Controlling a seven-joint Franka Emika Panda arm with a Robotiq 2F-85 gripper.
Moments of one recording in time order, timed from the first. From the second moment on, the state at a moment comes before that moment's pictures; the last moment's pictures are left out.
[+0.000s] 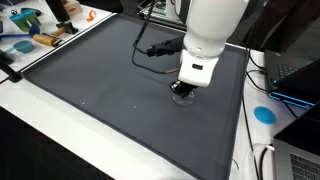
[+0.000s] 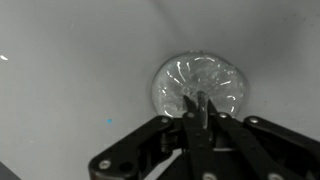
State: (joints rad) arm 0.28 0.73 0.18 -1.56 -0.21 2.24 -0.39
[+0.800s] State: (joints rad) arm 0.28 0.73 0.18 -1.55 -0.21 2.23 -0.39
